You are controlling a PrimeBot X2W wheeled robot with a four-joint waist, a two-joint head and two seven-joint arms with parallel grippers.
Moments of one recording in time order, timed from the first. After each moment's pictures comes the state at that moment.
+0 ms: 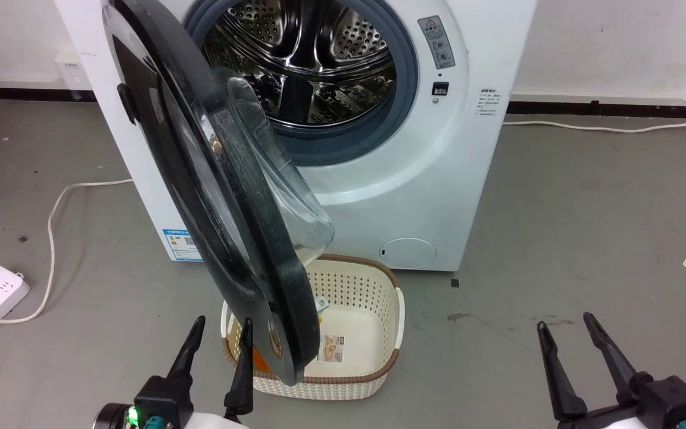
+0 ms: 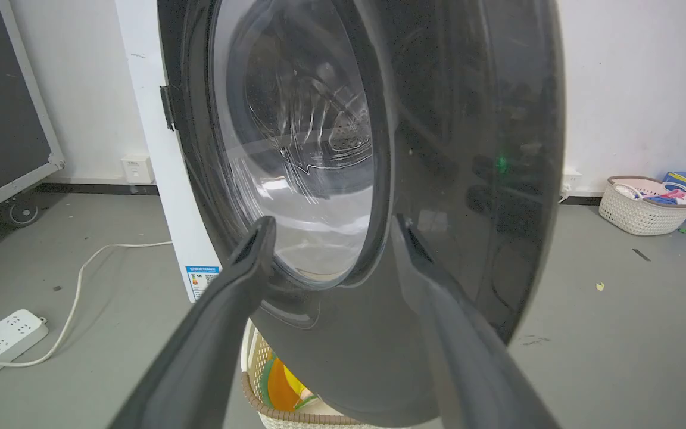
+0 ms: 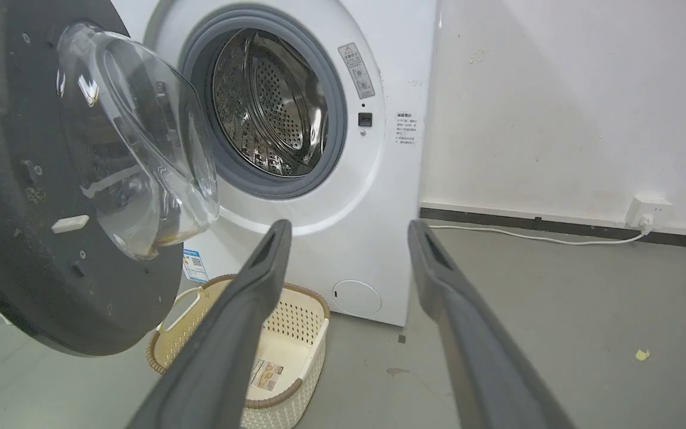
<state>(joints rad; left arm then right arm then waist) 0.04 0.05 -0.09 0.10 -0.10 -0.03 -0.26 0.09 -0.06 -0.01 0.03 0.08 0.13 -0.26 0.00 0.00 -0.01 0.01</state>
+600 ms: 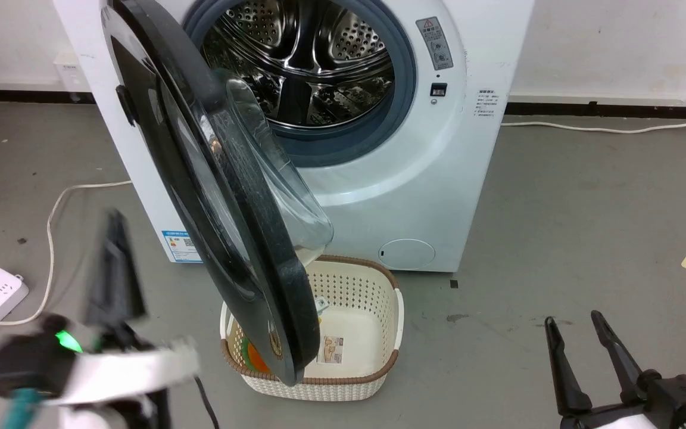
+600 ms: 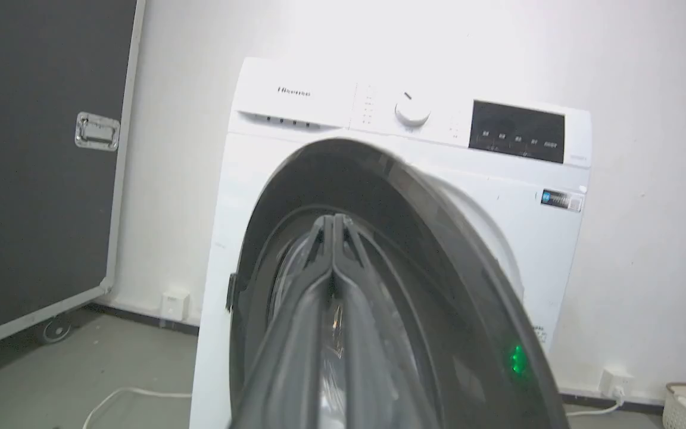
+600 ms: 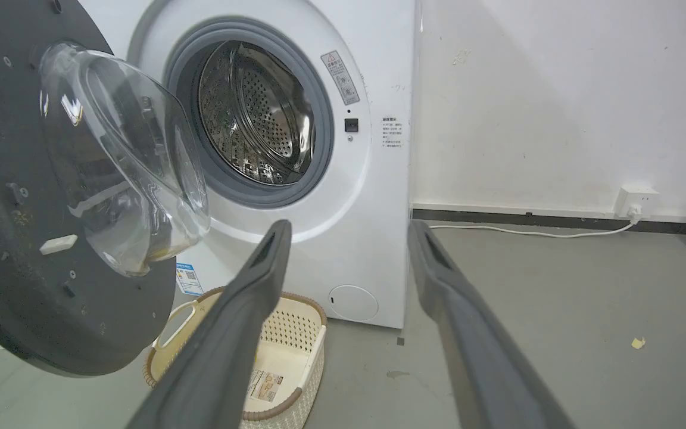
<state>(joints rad) -0.05 0.05 0.03 -0.19 -0.22 0.02 -0.26 0.09 -0.06 -0.02 0.03 0.12 0.13 -0.26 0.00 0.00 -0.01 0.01</state>
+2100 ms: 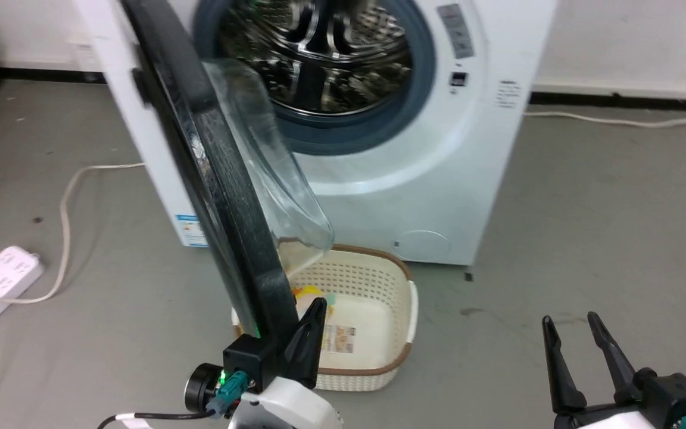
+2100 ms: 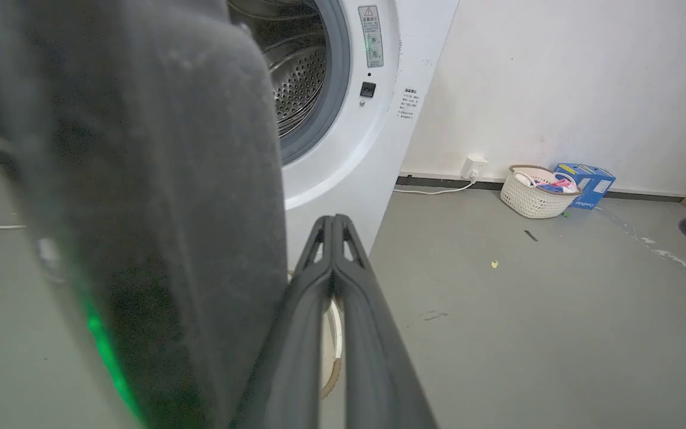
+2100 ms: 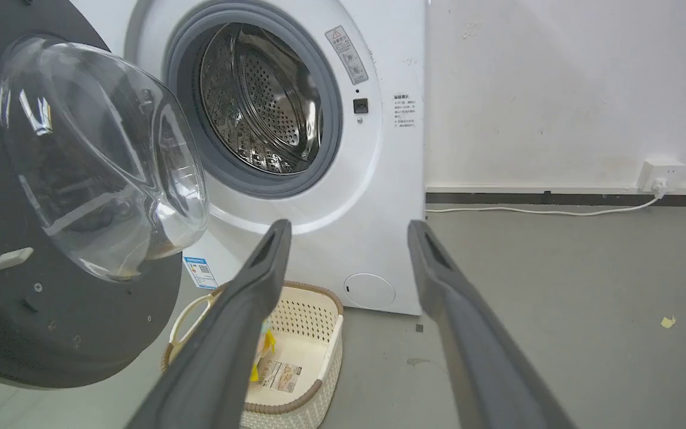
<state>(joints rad) -0.12 0.04 -0.38 0.20 -0.29 0.06 -0.19 0.08 -0.05 0.01 0.06 0.17 0.13 -0.26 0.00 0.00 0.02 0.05</state>
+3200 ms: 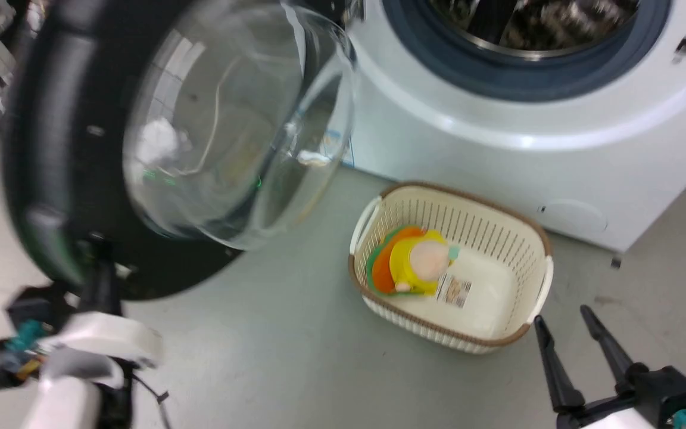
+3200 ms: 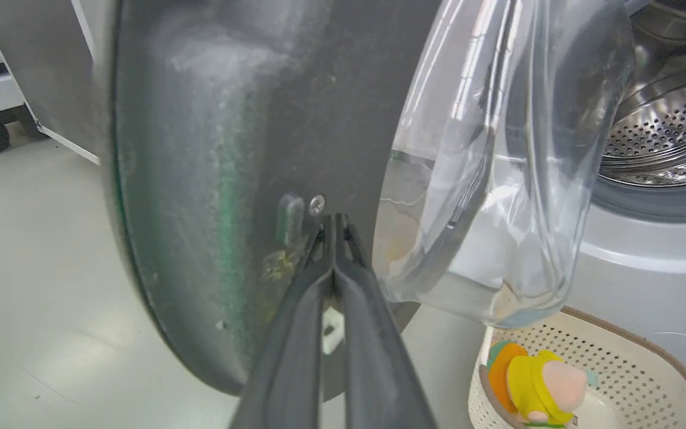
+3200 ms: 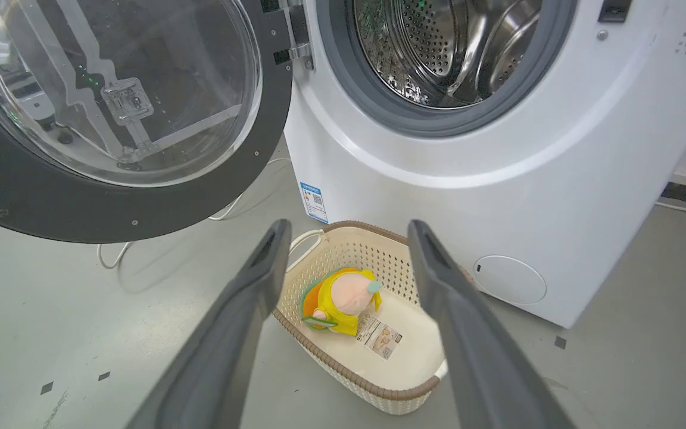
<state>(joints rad) -0.20 0.28 -0.08 0.21 -0.40 0.15 -0.19 0.07 -0.12 0.07 0.04 0.14 0.13 -0.25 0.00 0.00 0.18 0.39</state>
